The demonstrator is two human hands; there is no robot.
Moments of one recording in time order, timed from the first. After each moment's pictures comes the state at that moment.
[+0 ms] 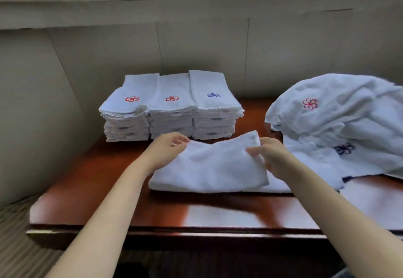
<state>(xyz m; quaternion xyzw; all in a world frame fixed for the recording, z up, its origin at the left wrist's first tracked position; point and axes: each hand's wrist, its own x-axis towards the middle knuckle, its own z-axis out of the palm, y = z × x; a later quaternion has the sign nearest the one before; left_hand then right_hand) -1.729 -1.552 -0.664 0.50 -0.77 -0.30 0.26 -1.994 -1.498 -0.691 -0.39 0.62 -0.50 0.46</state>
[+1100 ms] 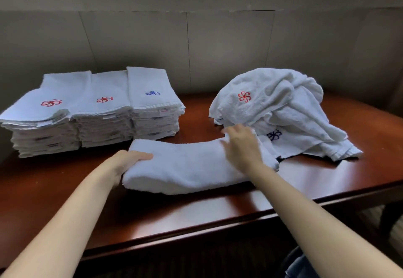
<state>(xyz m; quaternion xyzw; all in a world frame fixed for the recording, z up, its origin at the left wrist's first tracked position) -1.803 -1.563 -0.688 0.63 -0.54 -0.52 0.22 -2.060 -1.466 -0.709 -0.60 0.75 -0.24 -0.15</state>
